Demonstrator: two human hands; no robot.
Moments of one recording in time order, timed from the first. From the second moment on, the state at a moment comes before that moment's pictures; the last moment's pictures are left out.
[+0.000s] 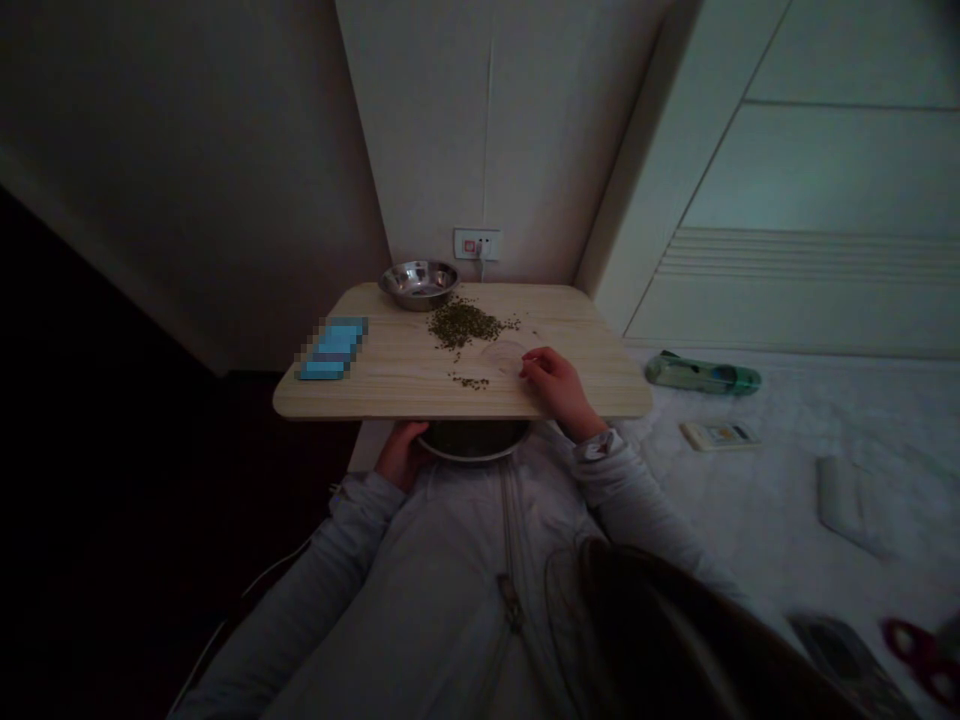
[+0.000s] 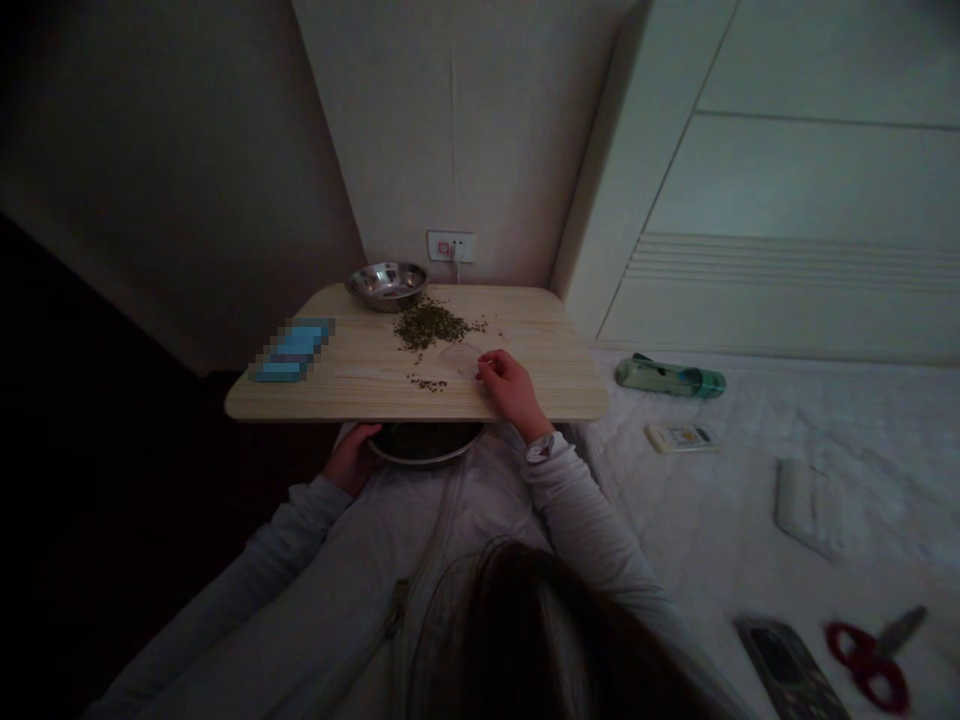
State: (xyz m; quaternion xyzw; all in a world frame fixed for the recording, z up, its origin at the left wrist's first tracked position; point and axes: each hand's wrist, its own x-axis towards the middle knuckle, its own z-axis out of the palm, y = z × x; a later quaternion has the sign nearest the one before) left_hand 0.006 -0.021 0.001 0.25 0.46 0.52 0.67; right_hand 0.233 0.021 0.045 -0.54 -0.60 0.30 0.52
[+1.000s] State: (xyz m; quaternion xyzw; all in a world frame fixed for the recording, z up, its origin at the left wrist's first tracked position) left_hand 0.007 -0.022 0.003 0.24 0.47 0.52 0.67; right_hand 0.234 0.021 0.044 -0.55 -0.59 0.29 0.51
